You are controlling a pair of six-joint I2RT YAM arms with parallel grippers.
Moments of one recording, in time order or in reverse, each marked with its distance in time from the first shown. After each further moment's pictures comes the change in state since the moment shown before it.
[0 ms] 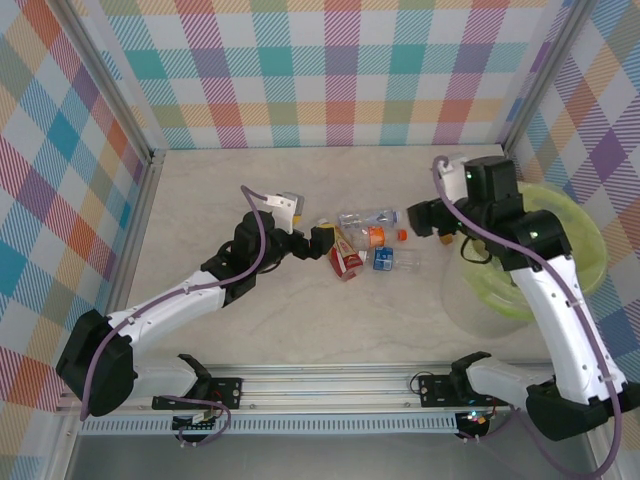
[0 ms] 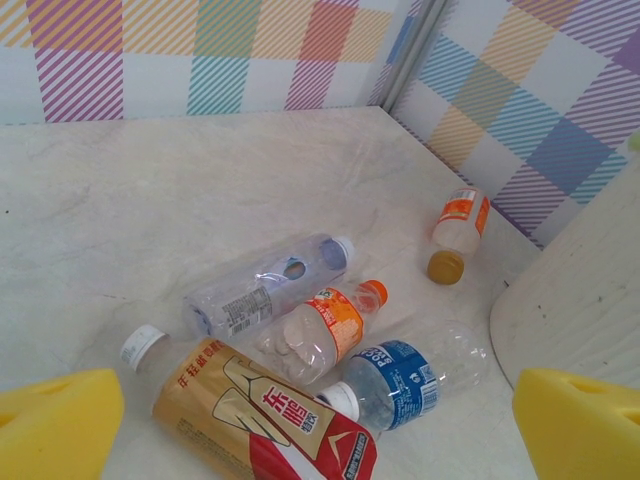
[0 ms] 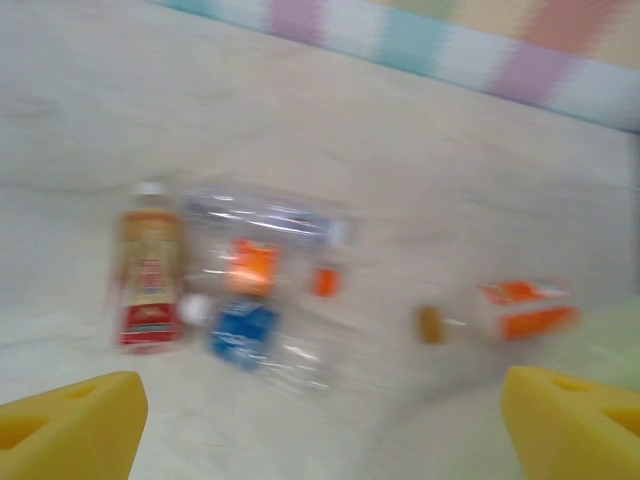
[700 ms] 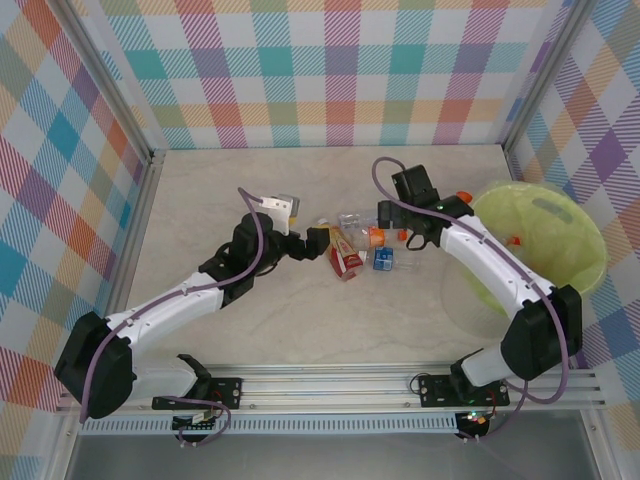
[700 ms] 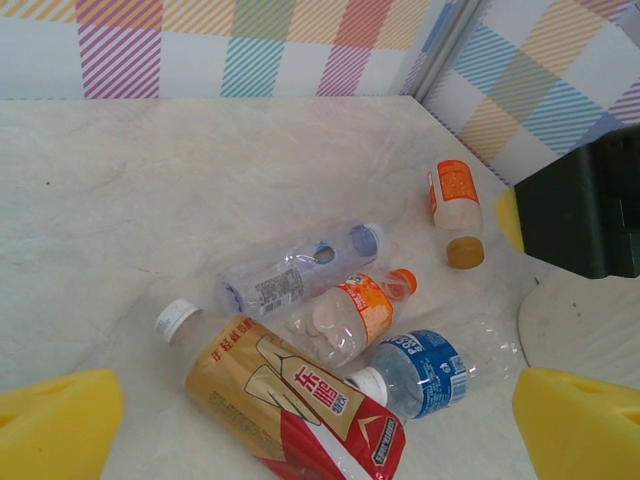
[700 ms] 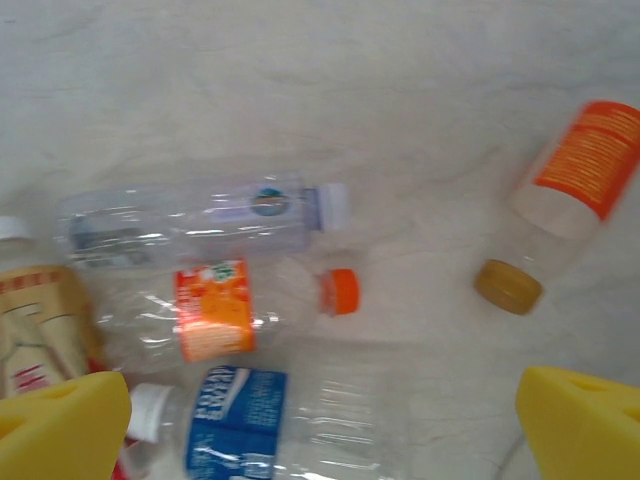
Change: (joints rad) left arm 0.015 -0.013 -0.019 -0.034 -0.039 -0.014; right arm 0.056 0.300 -0.269 0.340 0.334 0.359
